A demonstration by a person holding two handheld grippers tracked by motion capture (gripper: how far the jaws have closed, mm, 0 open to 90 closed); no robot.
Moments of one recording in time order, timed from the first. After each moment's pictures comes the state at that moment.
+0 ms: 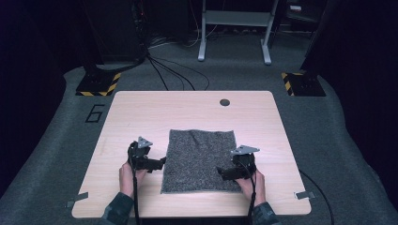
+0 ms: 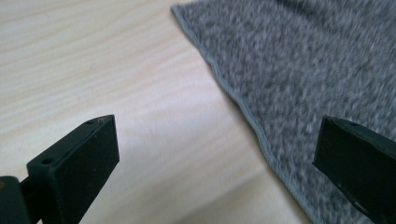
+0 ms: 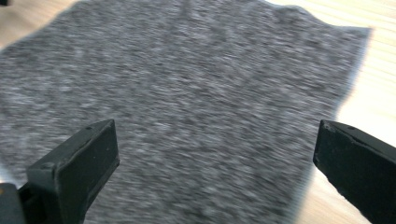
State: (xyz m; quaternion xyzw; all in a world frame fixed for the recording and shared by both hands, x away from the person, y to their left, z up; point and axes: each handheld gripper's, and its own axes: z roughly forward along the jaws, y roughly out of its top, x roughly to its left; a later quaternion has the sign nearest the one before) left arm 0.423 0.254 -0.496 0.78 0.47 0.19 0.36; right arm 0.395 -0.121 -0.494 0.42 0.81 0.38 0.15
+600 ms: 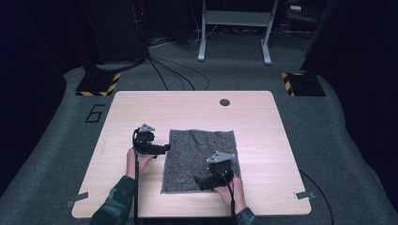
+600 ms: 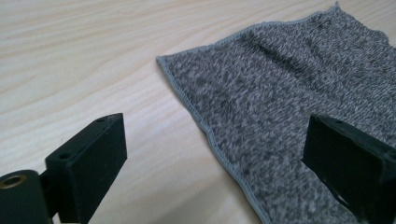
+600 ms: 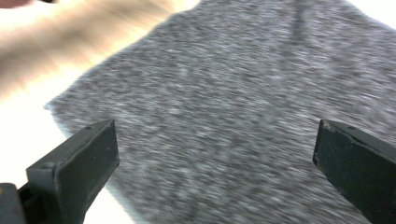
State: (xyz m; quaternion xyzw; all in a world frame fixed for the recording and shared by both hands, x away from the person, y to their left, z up) left arm 0.476 0.247 -0.494 0.78 0.46 0.13 0.41; right arm 0.370 -0.047 -0.491 0.36 0.83 0.40 0.12
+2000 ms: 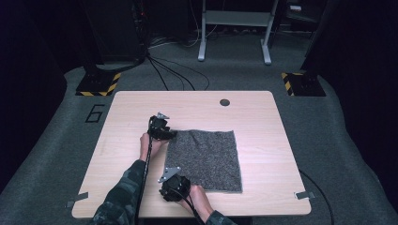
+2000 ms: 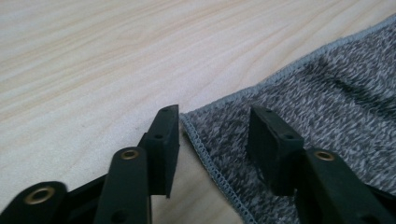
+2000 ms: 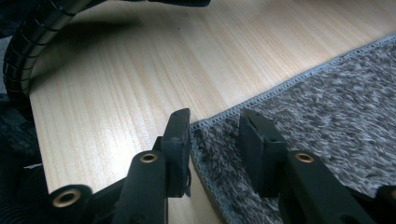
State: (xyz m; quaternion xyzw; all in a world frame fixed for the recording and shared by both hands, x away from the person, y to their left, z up) left arm 0.549 0.215 -0.514 0.81 0.45 0.15 0.35; right arm 0.343 0.080 -0.513 0.22 0.91 0.34 0.08
